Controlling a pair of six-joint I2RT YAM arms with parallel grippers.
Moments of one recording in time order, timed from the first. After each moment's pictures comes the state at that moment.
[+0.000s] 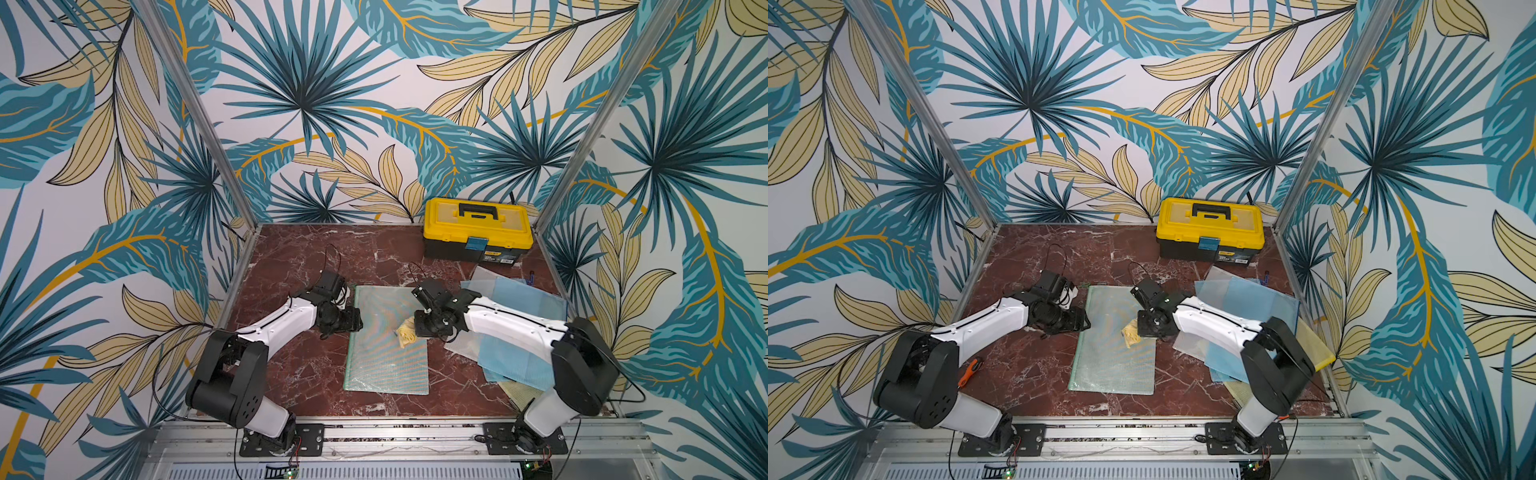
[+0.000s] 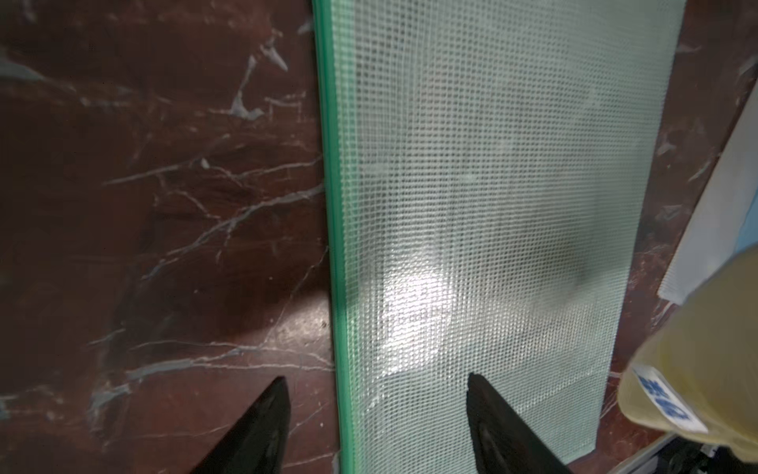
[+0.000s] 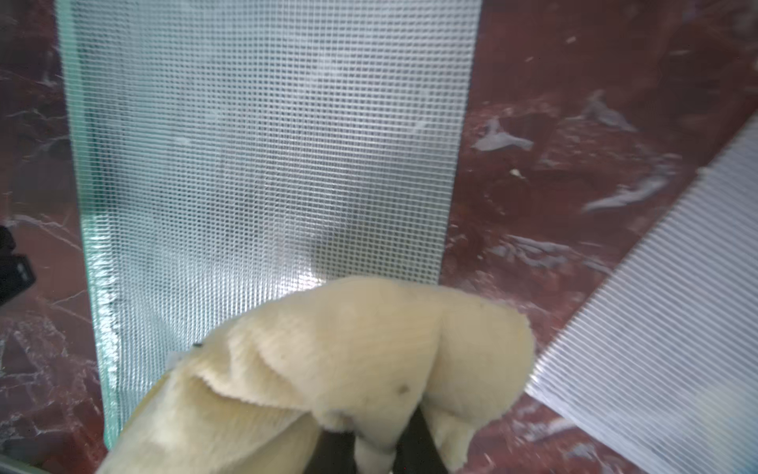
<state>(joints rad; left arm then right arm) -0.33 1.52 0.88 -0.58 0.31 -0.41 0.71 1.71 1.14 -0.66 0.01 0.70</state>
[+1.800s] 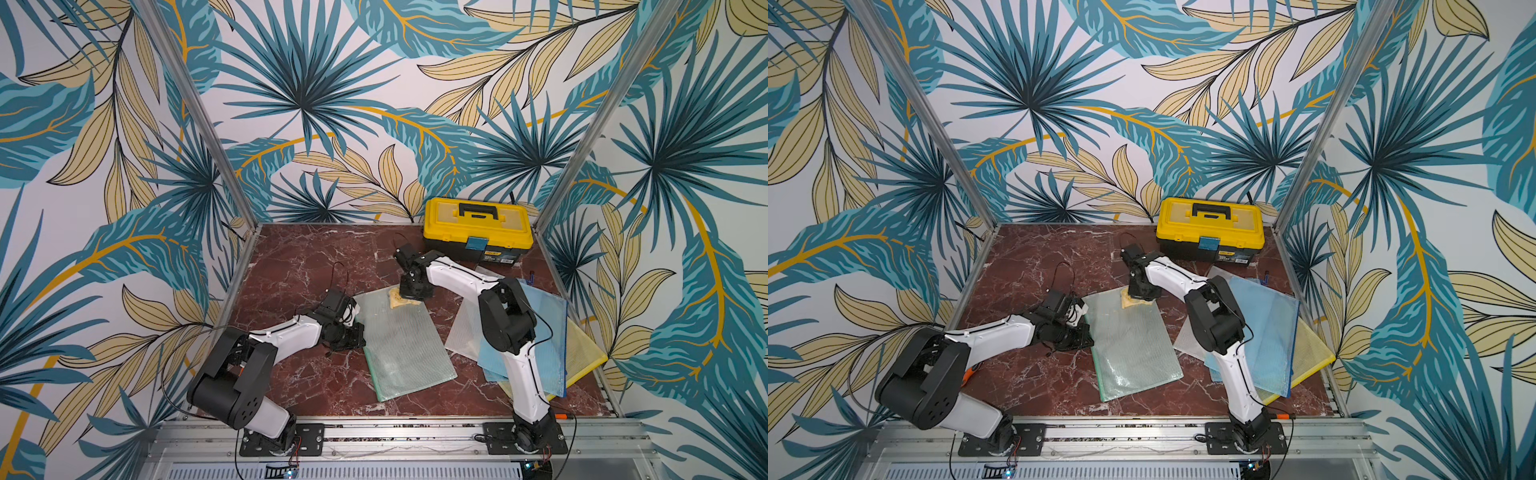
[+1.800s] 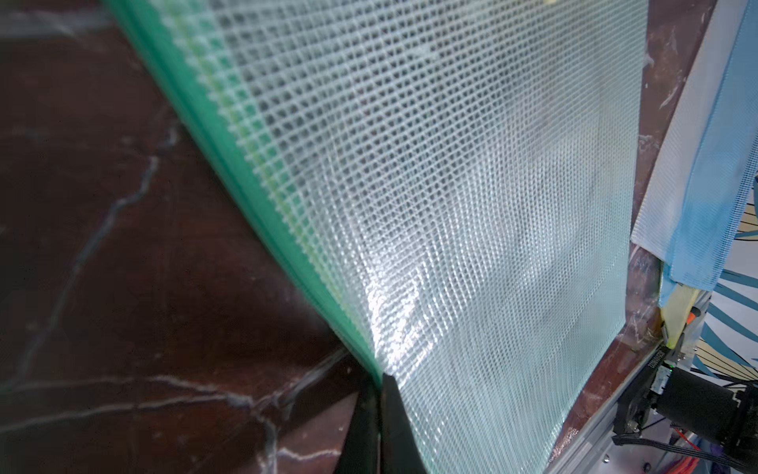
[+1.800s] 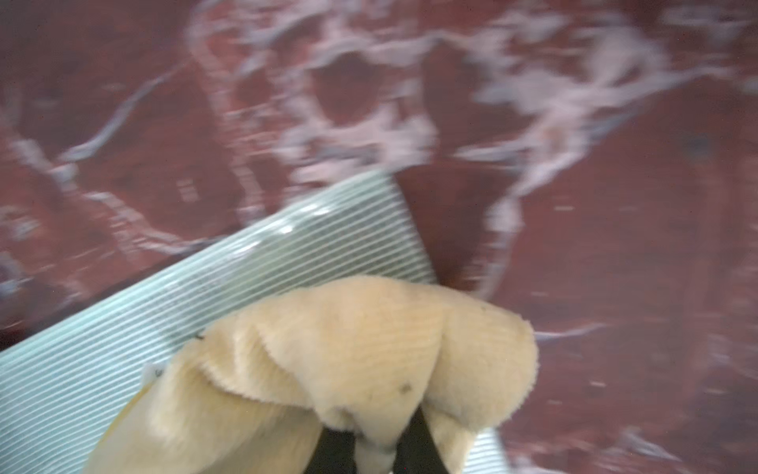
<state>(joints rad) -0.41 1.50 0.68 -0.33 0.43 -0.49 0.54 2.19 1.73 -0.88 0.15 0.71</state>
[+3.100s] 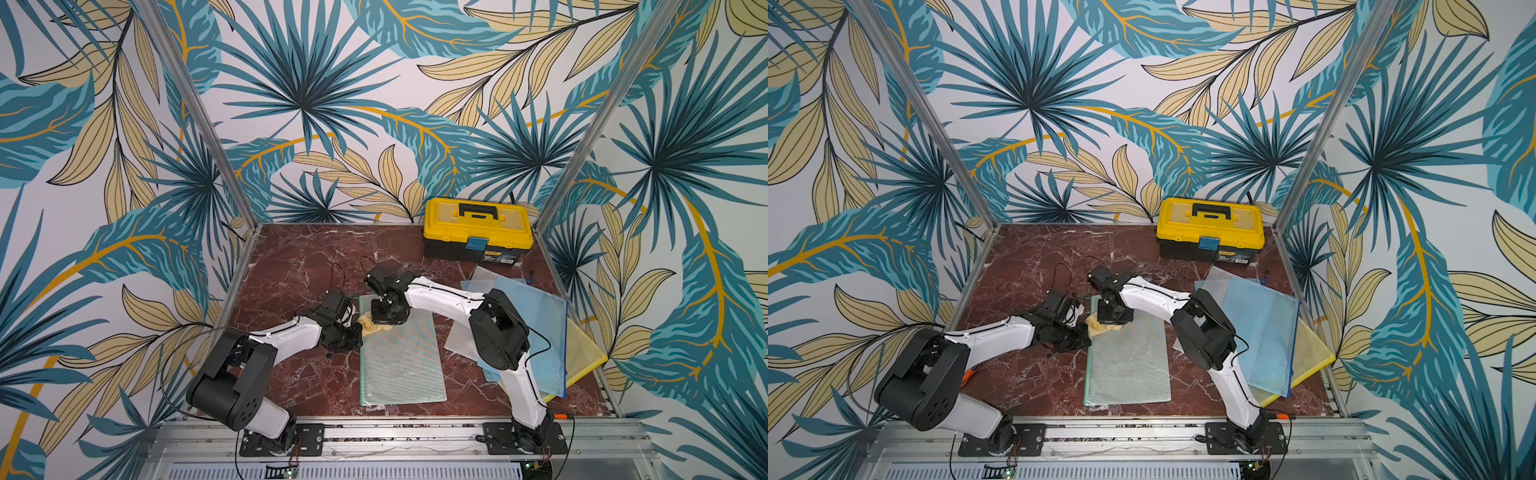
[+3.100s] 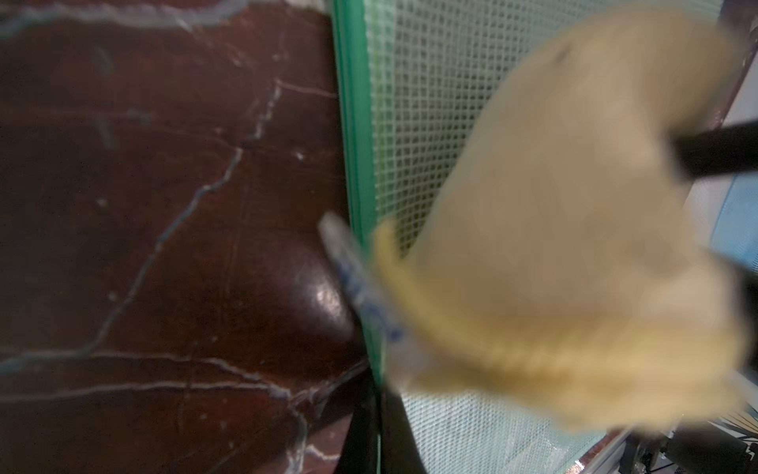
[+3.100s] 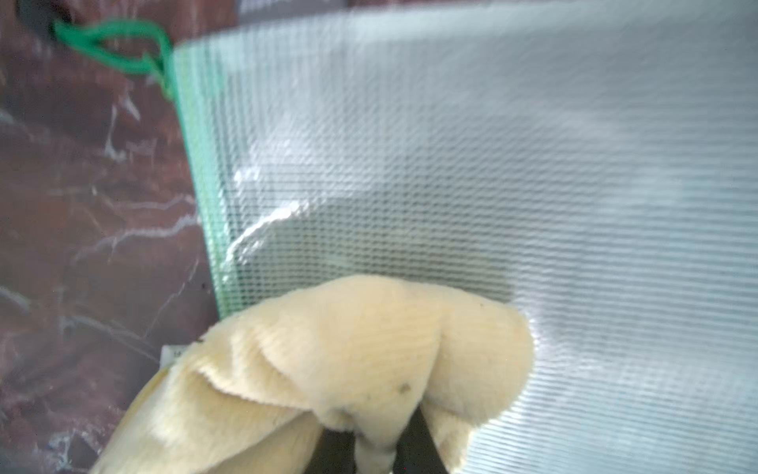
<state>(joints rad) -0.41 1.51 0.68 -0.33 0.37 -0.57 0.81 2.18 1.67 -0.81 -0.05 0.79</state>
